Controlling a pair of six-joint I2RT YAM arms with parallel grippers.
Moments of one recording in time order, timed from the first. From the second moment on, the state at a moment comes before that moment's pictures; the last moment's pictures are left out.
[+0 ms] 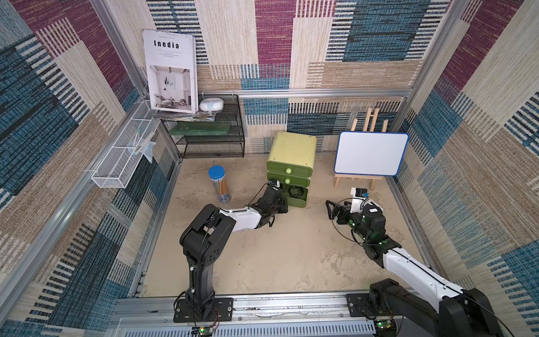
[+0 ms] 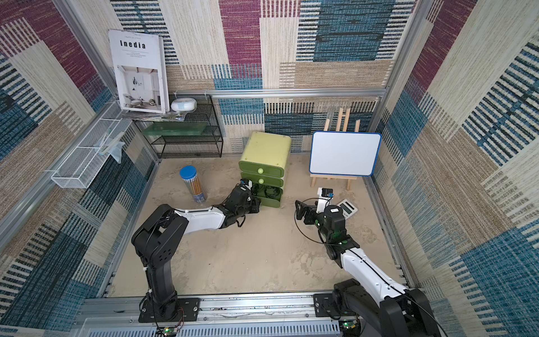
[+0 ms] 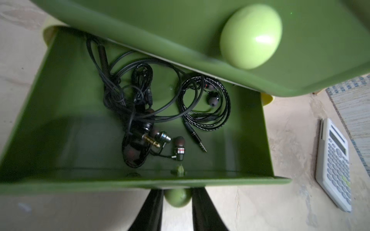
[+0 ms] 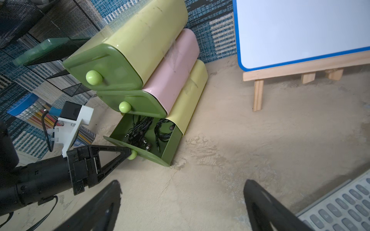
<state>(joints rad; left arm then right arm) -0.63 1.93 1.07 0.23 -0.05 -0.56 0.29 0.99 0.37 0.33 -0.07 0.40</state>
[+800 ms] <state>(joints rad) -0.60 2.05 1.10 0.49 -0.08 -0.57 0.29 0.97 0.36 0.35 -0.06 0.39</state>
